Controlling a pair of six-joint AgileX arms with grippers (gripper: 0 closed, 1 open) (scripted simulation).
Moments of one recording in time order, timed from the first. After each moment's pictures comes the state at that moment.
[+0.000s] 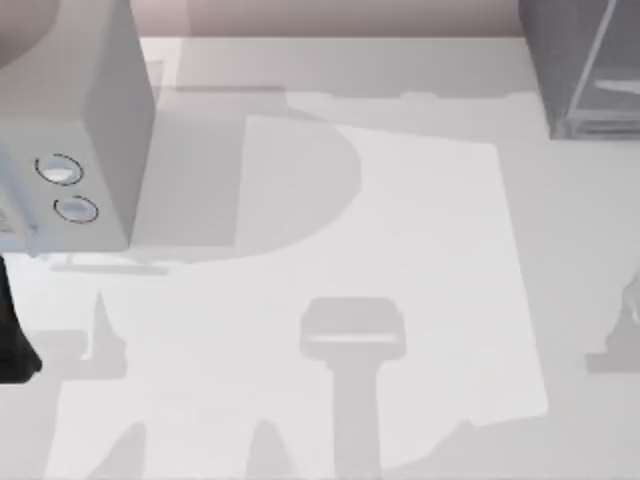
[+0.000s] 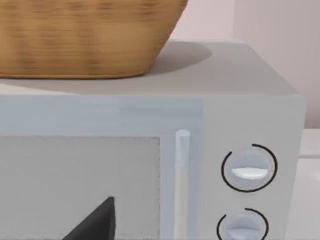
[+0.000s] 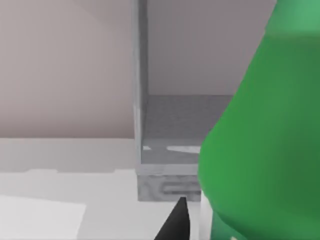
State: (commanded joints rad) left arm 0.00 0.00 0.00 0.00 0.00 0.00; right arm 0.02 0.07 0.04 0.05 0.02 0.00
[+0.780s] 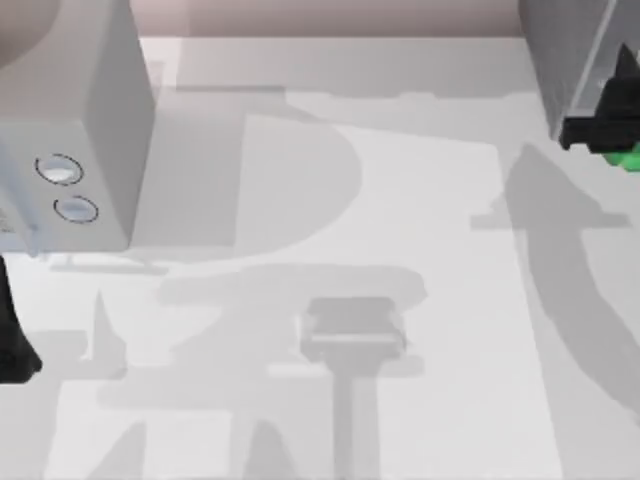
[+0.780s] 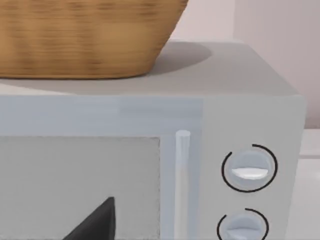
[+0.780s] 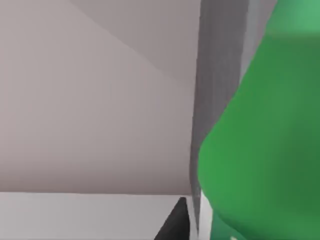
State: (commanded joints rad) left arm 0.00 0.00 0.00 0.00 0.00 0.00; right arm 0.38 1.24 0.55 0.65 0.40 0.01
